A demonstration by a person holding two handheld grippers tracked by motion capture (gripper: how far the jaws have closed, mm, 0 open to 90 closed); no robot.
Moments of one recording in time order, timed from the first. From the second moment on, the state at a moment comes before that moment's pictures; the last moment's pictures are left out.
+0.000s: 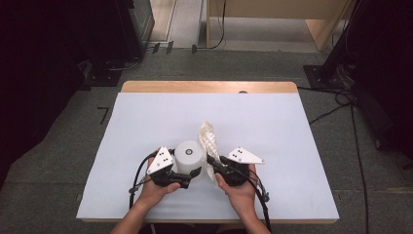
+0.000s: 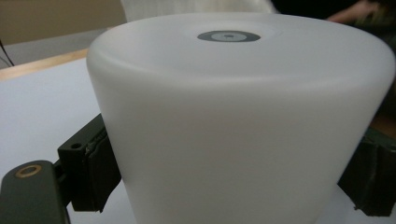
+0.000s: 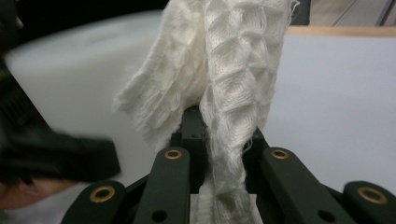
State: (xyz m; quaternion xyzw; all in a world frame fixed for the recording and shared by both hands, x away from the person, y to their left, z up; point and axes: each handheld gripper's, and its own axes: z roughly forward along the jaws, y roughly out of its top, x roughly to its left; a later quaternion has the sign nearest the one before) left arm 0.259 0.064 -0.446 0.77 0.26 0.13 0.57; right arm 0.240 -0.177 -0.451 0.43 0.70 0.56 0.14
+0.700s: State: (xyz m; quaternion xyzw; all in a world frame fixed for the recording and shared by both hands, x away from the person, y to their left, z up) left arm 0.270 0.067 -0.474 0.78 0.29 0.23 0.51; right arm 0.245 -0.199 -0.448 0.45 0.68 0.55 0.17
